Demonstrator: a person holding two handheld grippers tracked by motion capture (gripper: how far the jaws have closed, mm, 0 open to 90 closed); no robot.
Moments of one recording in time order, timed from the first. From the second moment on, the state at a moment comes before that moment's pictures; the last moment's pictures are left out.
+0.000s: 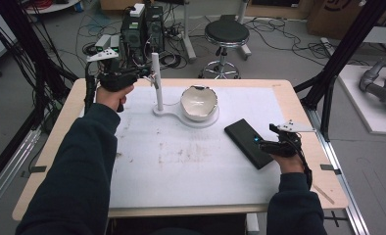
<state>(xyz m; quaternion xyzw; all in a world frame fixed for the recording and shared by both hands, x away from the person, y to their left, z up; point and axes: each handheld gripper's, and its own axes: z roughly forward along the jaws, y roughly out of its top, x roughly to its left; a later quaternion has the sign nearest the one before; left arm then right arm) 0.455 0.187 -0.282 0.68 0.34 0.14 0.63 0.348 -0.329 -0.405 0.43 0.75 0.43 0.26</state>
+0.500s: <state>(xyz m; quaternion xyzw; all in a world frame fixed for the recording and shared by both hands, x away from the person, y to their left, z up) 0.471 0.190 -0.296 0.68 0.38 0.14 0.62 0.347 -0.331 -0.406 0.43 0.75 0.43 0.25</state>
